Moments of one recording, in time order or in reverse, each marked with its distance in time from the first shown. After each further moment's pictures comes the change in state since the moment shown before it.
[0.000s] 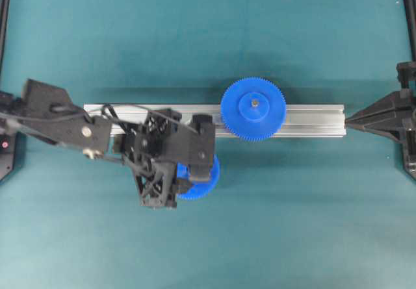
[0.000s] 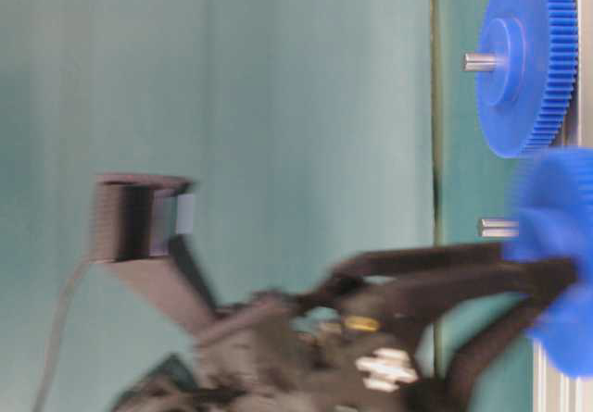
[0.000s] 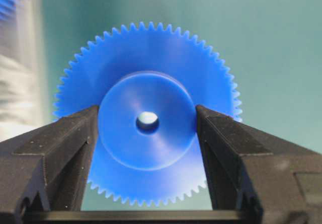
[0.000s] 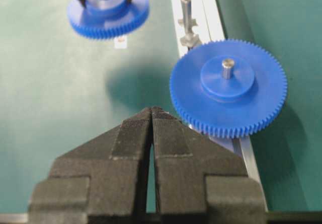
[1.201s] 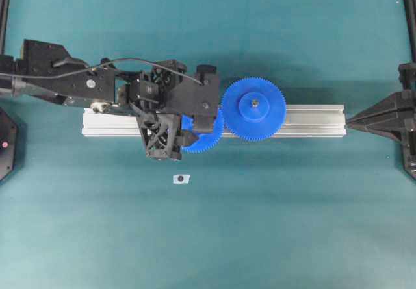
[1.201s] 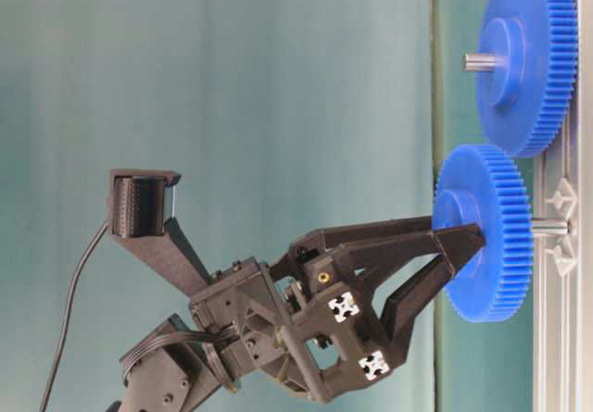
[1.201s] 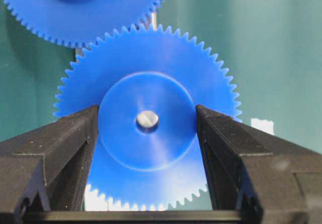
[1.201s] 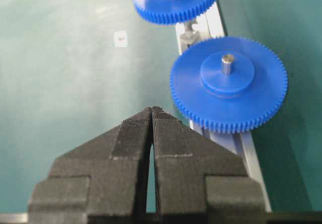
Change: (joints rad) left arm 0.175 0.017 -0.018 0.002 0.005 0.179; right arm 0.000 -0.020 0.020 0.000 -0.002 0.029
